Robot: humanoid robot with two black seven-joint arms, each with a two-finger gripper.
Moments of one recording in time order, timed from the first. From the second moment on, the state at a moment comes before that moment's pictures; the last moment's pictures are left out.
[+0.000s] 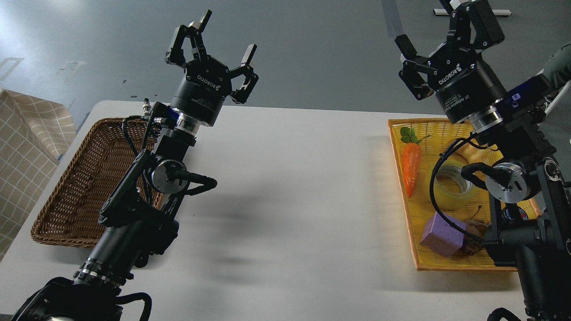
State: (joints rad) left arm -0.49 -0.04 -1.37 -1.10 0.57 -0.49 -0.28; right arm 0.44 0.00 1.54 1.45 -1.05 0.39 -0.04
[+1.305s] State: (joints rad) left arm -0.48 -0.04 -1.37 -1.15 0.58 -0.49 -0.29; right arm 0.28 -0.49 1.79 1.57 -1.47 0.48 0.08
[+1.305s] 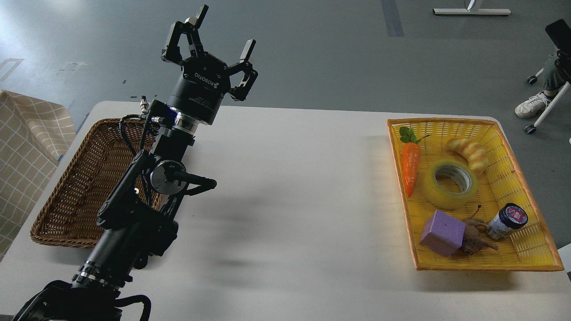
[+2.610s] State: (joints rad) left arm -0.46 -0.02 -1.37 -1.14 0.58 -0.49 -0.29; right arm 0.19 -0.50 1.48 1.23 -2.18 0.42 0.01
